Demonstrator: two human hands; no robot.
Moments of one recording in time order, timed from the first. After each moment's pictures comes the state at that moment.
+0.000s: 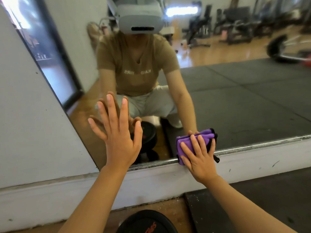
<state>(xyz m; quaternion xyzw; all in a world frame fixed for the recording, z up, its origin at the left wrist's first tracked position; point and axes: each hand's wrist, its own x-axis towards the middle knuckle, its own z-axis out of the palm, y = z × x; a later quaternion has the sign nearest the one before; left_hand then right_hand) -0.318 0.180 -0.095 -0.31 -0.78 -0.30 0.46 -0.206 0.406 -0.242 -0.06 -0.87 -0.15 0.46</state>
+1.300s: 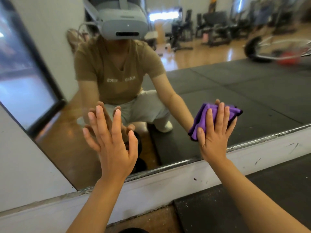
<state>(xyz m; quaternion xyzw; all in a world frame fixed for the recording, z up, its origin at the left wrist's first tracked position) -0.302 0.220 -0.095 -0.34 -0.75 -0.33 0.47 -0.185 0.471 -0.160 -0.20 -0.79 -0.01 0.58</state>
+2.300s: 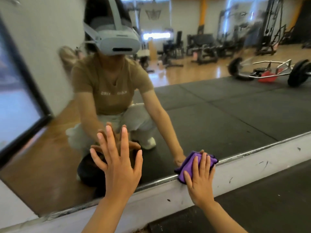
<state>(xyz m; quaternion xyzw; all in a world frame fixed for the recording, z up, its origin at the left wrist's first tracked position) -0.245 0.300 -0.101 -0.33 -0.80 -0.27 0.42 -0.119 0.509 -0.254 -0.28 -0.86 0.13 0.41</state>
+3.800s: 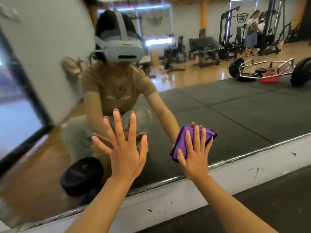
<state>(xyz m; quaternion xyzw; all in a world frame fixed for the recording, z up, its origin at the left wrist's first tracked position) -0.207 0.410 -0.064 -0.34 -0.81 -0.23 0.42 -0.114 0.603 -0.159 -0.18 -0.82 0.03 0.55</state>
